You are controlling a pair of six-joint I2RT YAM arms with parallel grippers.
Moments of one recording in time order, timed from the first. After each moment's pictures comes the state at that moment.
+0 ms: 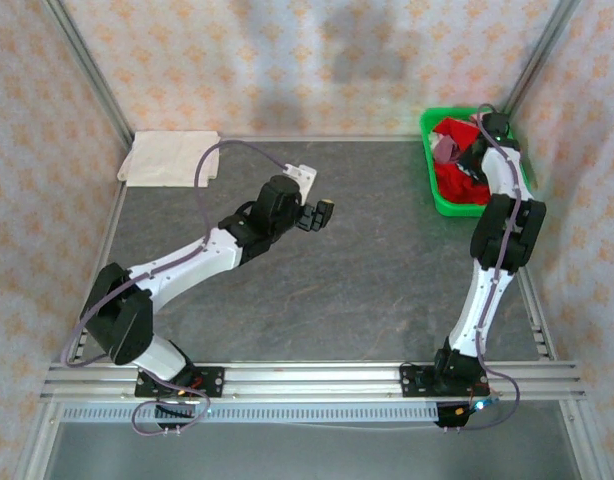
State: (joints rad) left arm -0.67 1.53 1.15 -0.10 -0.19 -0.14; right arm -0.24 2.23 1.98 -0.77 0.05 0.45
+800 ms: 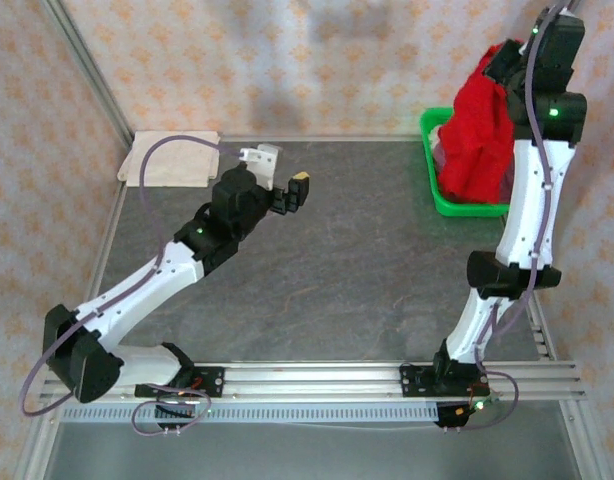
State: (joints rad) left arm -0.61 1.27 1.11 -0.05 -0.24 -0.14; right arm -0.06 1.89 2.73 -1.07 0.12 0.37
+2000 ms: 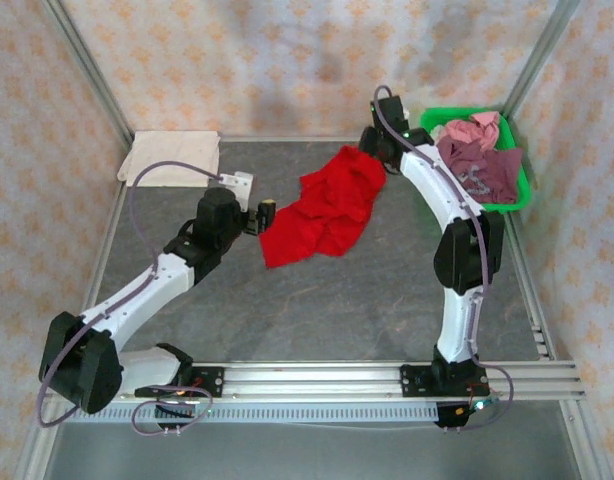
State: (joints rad) left arm -0.41 1.23 0.82 -0.04 -0.11 -0.13; right arm 0.31 1.98 1.85 -0.69 0.19 0.53
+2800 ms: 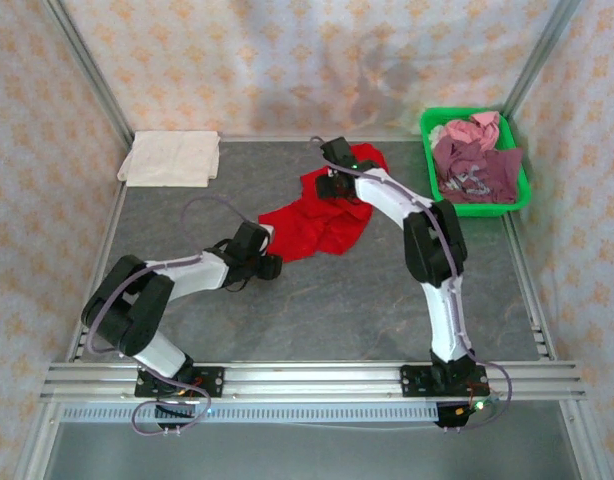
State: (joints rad) left arm -0.48 1.58 0.69 -0.10 -0.03 -0.31; right arm 0.49 2.22 1.85 -0.61 0.15 0.22
